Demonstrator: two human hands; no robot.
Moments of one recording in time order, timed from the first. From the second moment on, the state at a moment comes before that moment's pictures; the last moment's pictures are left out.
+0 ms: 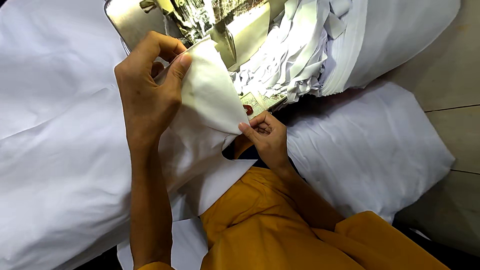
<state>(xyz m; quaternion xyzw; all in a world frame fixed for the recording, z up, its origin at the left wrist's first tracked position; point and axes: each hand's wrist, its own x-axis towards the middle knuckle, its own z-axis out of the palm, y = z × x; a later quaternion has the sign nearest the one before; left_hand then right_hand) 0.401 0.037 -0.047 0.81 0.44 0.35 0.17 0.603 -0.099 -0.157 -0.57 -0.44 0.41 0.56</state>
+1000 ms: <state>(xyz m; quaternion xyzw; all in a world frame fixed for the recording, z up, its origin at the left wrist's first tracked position) 0.430 0.023 -0.040 0.78 0.53 0.32 0.05 0.625 -0.088 -0.138 -0.55 -0.51 0.40 0.53</state>
